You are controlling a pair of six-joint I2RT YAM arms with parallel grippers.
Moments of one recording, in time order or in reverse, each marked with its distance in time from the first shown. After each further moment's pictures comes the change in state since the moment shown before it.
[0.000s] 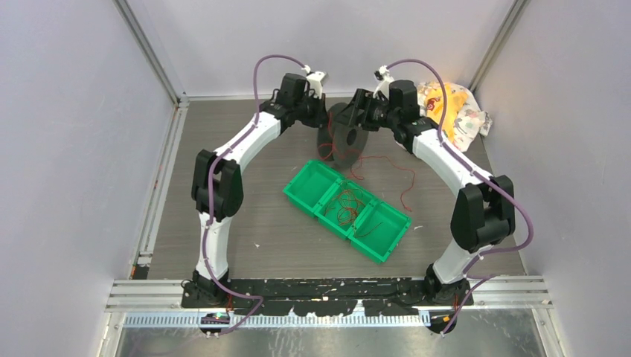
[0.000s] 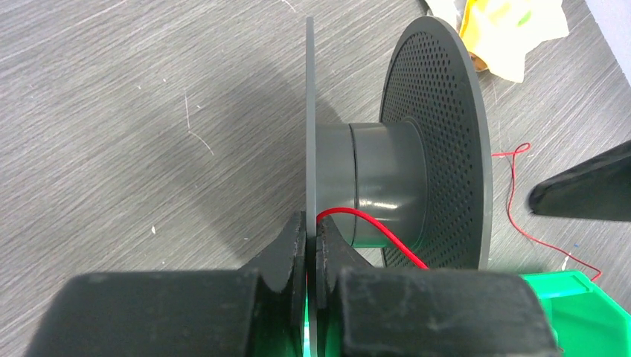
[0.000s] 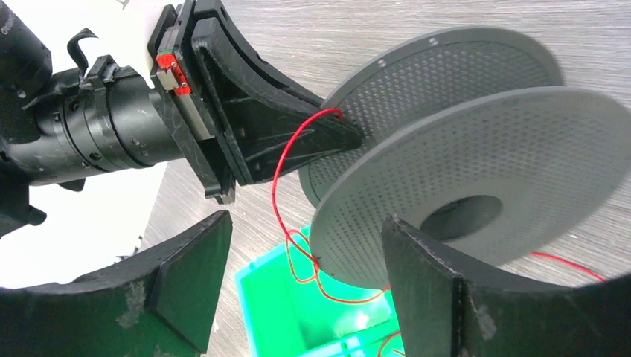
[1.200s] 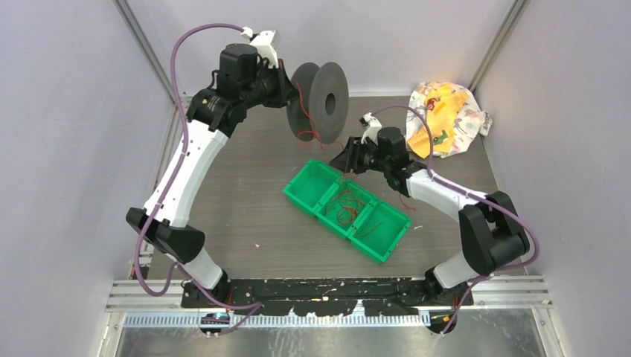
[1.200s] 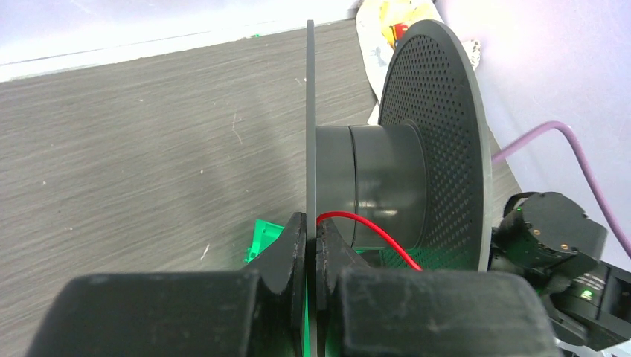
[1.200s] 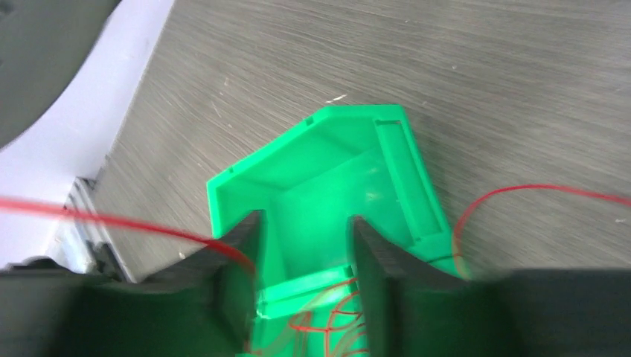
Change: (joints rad) left arm 0.007 -0.489 0.104 -0.386 -0.212 -0.159; right arm 0.131 -0.202 -0.497 0.275 0.026 -0.072
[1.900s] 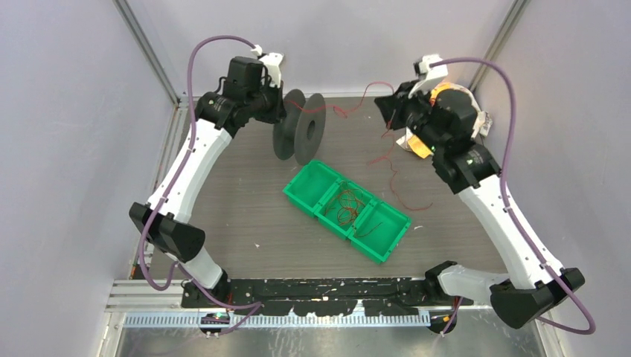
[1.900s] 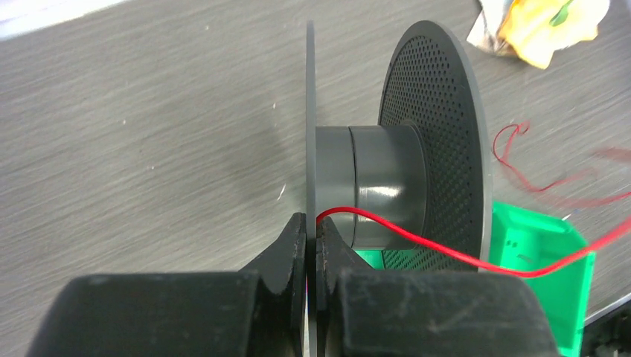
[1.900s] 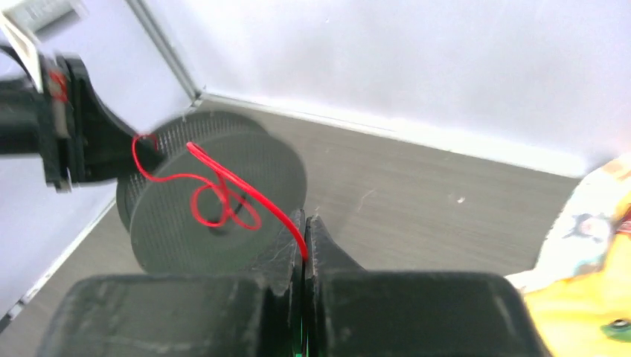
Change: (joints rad) left arm 0.023 0.007 -0.072 -0.123 -0.067 0.185; right arm -0.002 -0.341 0.433 -0.443 0.379 -0.225
